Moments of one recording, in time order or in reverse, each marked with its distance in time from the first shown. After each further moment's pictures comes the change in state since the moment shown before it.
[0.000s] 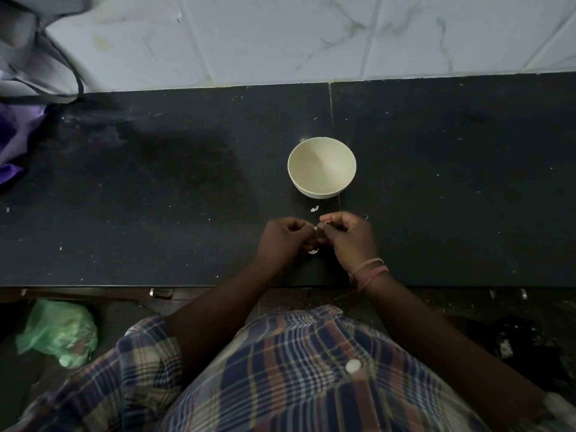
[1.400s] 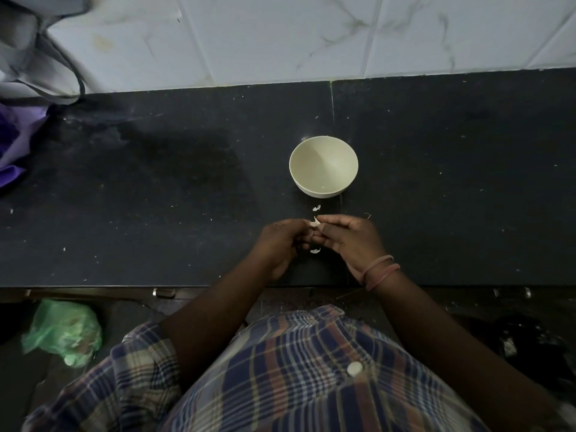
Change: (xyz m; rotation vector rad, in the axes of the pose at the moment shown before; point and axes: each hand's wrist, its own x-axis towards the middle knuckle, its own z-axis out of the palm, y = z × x) left_hand -0.002 0.006 -0.002 -0.422 -0.098 -0.172; right_hand -0.006 -0.009 -0.002 0.341 -0.143 0.192
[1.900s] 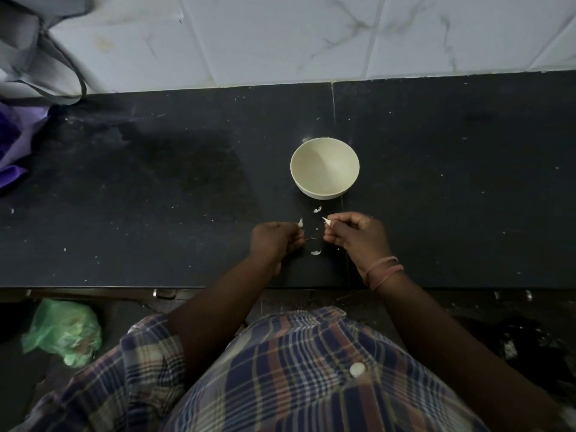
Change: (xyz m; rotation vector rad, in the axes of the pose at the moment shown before) left_hand 0.020 -0.005 -0.011 0.000 0.291 -0.034; right_hand 0.006 -0.005 -0.010 -0.164 0.111 -0.070
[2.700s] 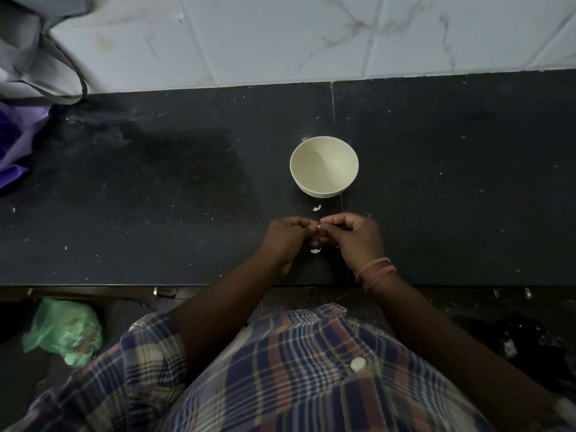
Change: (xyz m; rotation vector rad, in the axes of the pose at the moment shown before) left_hand -0.017 0.001 0.014 0.138 -0.246 0.077; right_hand -0.010 -0.001 0.006 -0.146 -0.004 -0.110
